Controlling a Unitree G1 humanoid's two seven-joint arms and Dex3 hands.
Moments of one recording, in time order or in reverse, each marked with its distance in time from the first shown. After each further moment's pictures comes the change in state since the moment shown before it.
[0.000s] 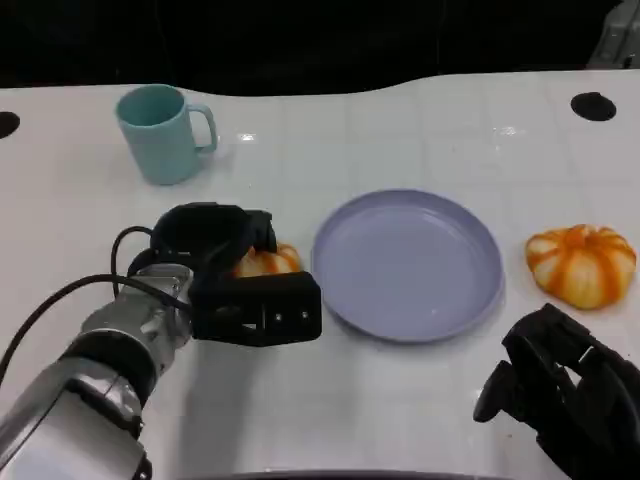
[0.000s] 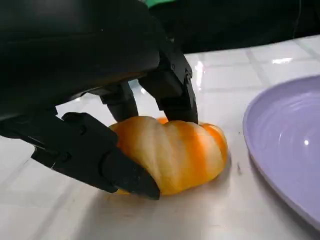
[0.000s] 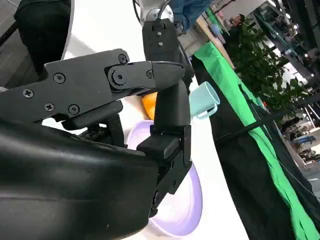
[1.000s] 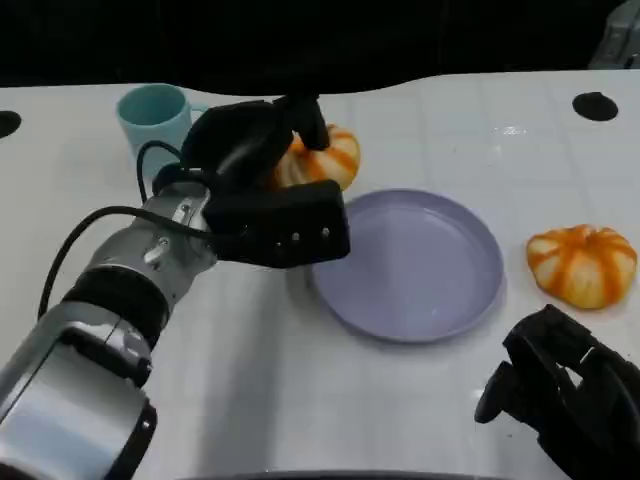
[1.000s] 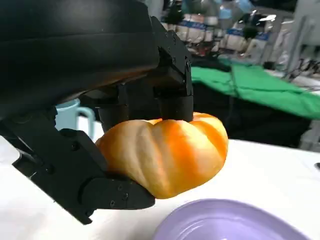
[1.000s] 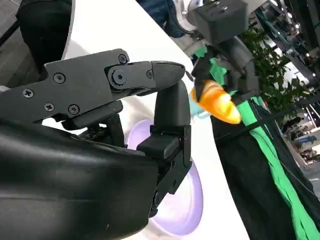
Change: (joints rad) left arm -0.133 -0.006 0.090 -0.109 -0.117 -0.168 -0.034; right arm 0.005 0.001 -0.003 0.001 -0.004 -0.001 0.000
